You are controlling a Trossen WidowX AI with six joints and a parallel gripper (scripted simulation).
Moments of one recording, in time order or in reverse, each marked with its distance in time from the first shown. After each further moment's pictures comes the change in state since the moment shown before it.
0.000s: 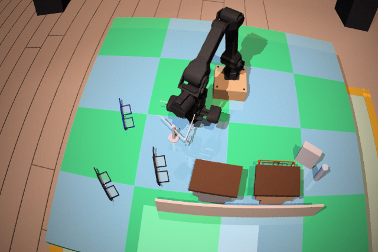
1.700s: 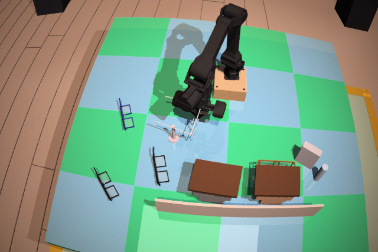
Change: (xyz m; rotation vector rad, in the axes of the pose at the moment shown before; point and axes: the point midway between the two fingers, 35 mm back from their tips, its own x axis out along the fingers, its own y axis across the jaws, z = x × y) arm 0.000 -0.012 0.027 0.000 -0.003 -0.001
